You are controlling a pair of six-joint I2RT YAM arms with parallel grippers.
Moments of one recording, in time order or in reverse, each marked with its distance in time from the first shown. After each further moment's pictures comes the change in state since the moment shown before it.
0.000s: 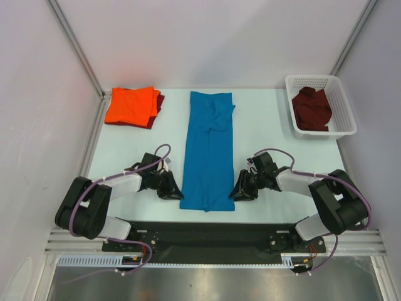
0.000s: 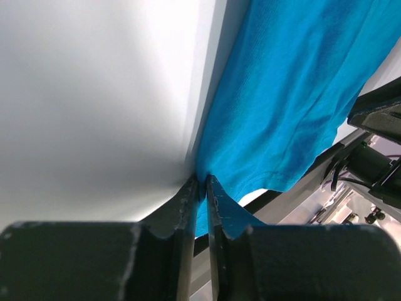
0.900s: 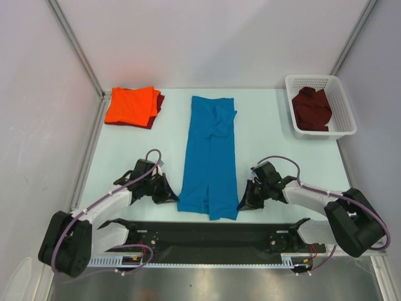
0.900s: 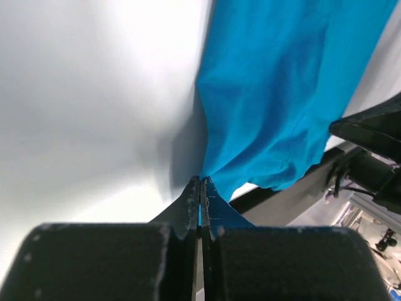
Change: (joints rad) left arm -0.013 -0.285 -0.074 -0.110 -0.097 -0.051; right arm 0.076 -0.187 -0.101 -0.105 0.118 0.005
